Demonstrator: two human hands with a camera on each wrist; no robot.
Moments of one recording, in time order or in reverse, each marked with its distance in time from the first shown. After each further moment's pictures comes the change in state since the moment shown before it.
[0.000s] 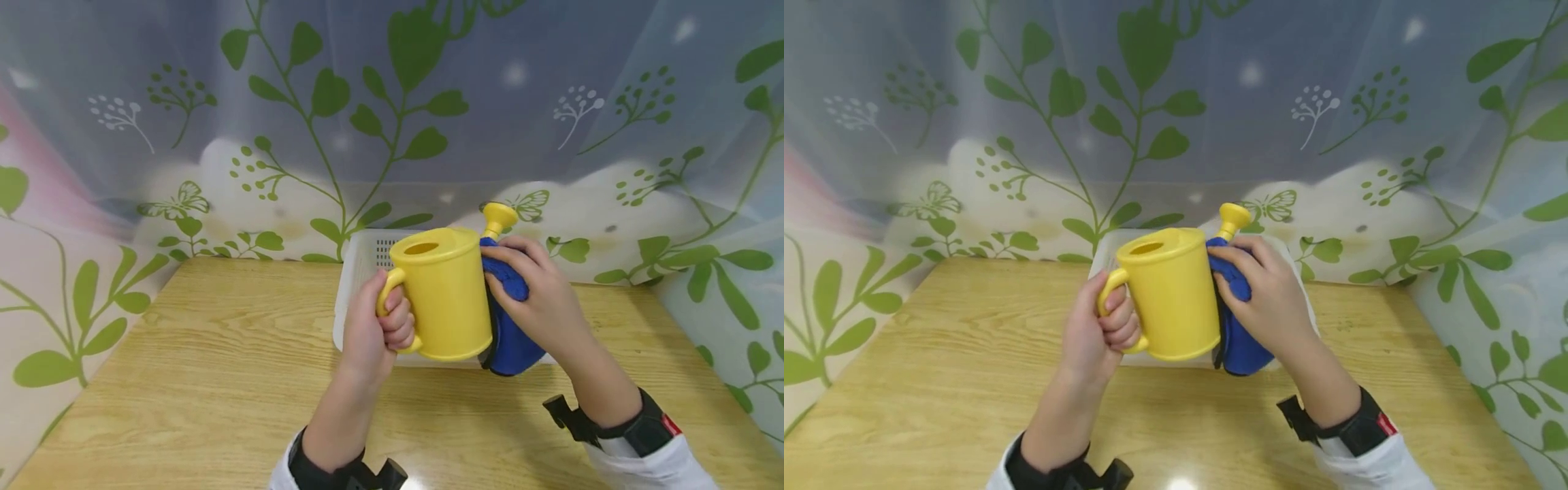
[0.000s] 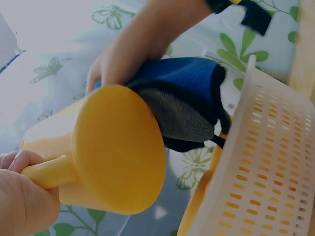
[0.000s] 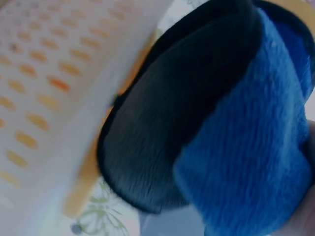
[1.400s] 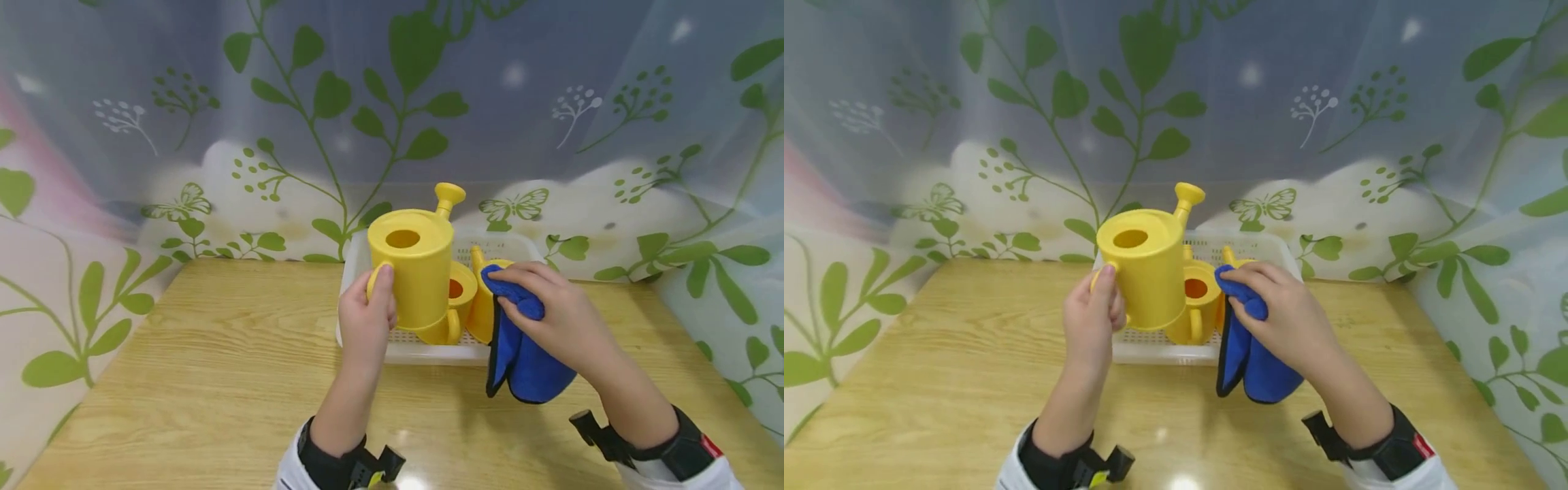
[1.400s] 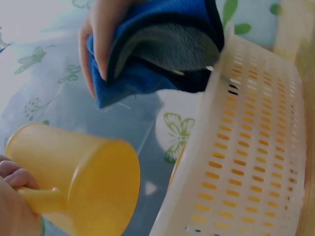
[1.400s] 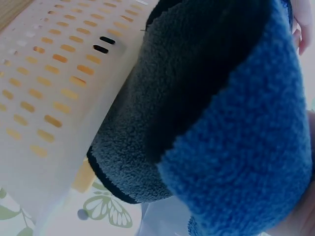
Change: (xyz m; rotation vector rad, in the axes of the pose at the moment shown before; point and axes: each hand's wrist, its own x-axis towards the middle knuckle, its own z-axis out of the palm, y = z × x) left_hand 0.005 -0.010 -0.010 0.470 0.347 0.286; right_hand -0.022 -0.004 -0.019 -0.066 -0.205 0.090
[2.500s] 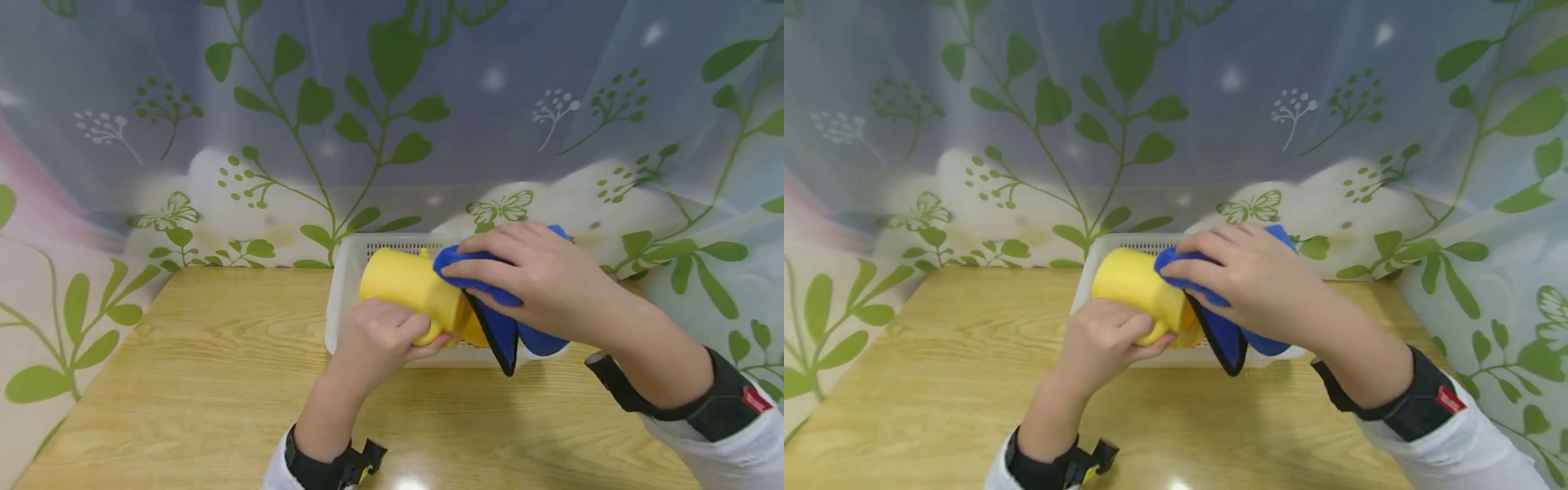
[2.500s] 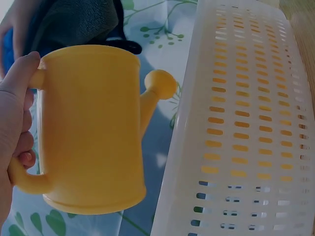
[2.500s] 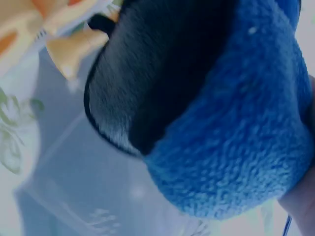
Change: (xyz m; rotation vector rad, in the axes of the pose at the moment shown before) left_hand 0.008 -0.006 0.000 0.986 -0.321 1.354; right_hand 0.052 -0.035 -0.056 -0.170 0.012 -0.694
